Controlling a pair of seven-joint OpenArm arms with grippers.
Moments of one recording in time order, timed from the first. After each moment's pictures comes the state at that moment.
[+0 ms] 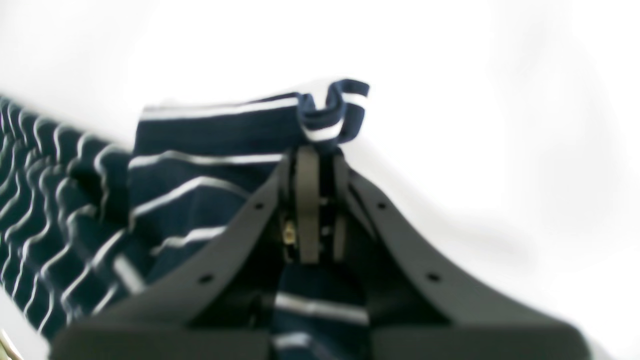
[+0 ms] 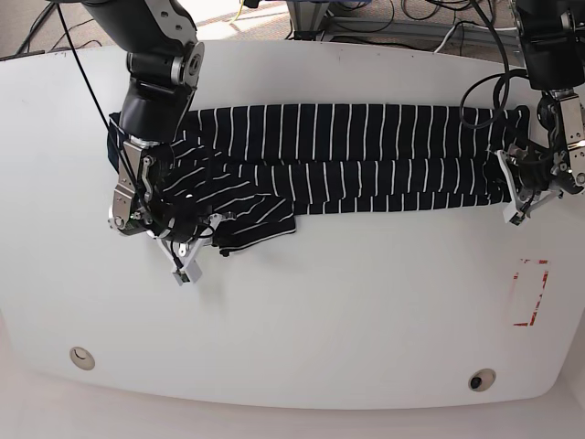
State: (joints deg) left arm -5.7 -29.1 -12.1 71.7 -18.7 -42.4 61.3; right arm 21.3 3.1 18.8 63.2 17.8 40.0 -59.9
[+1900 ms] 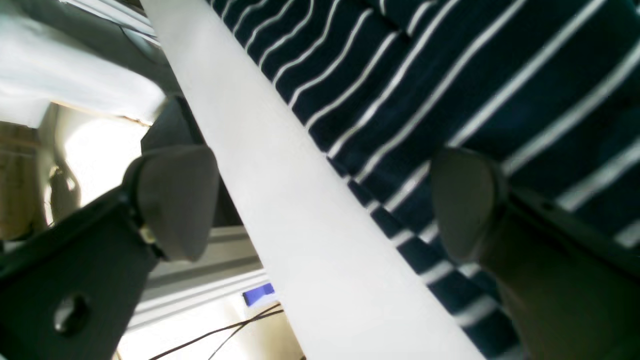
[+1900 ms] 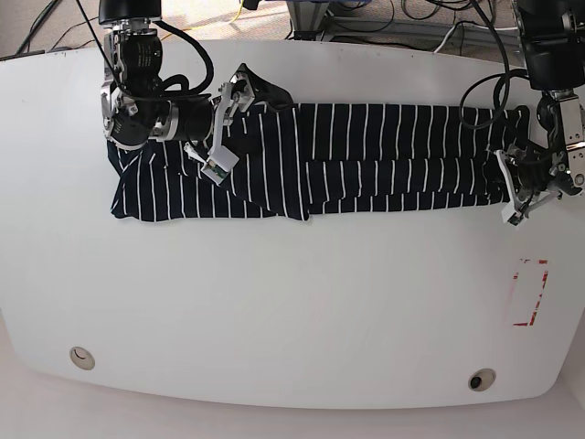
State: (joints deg) left arm -5.8 -29.3 -10.2 71.7 -18.7 -42.2 61.1; right arm -10.2 14.8 3.9 104.8 59.7 40.4 -79.0
